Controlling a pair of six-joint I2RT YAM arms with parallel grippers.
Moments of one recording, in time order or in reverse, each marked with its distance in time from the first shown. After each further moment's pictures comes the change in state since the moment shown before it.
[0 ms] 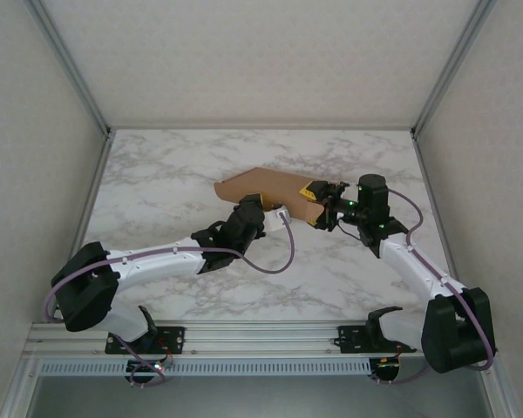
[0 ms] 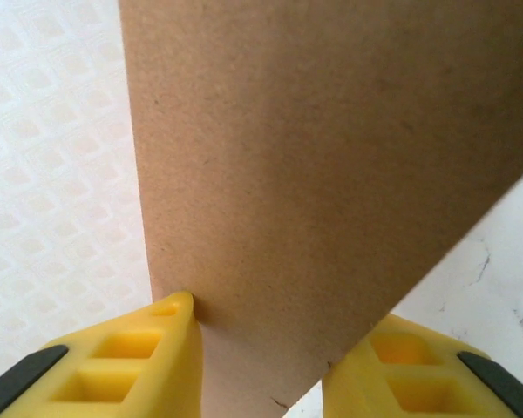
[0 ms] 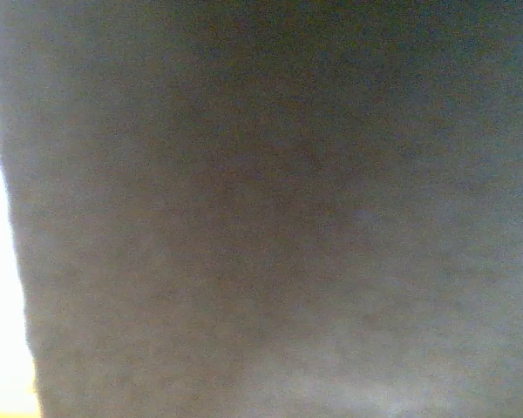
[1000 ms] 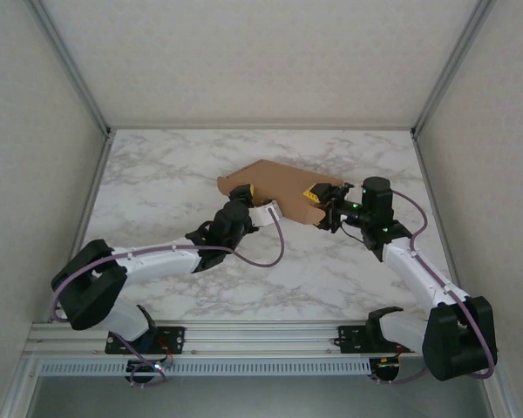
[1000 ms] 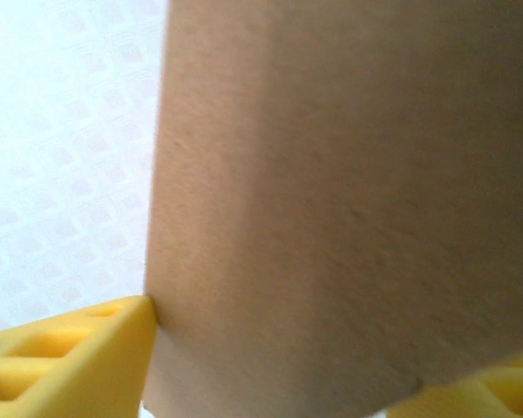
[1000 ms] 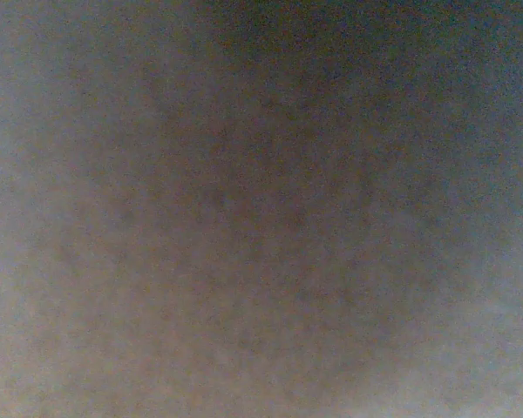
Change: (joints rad) left arm 0.097 0.019 -0.114 0.272 0.105 0.053; right arm -0.014 -0.045 -0.019 -0.012 0.006 -0.025
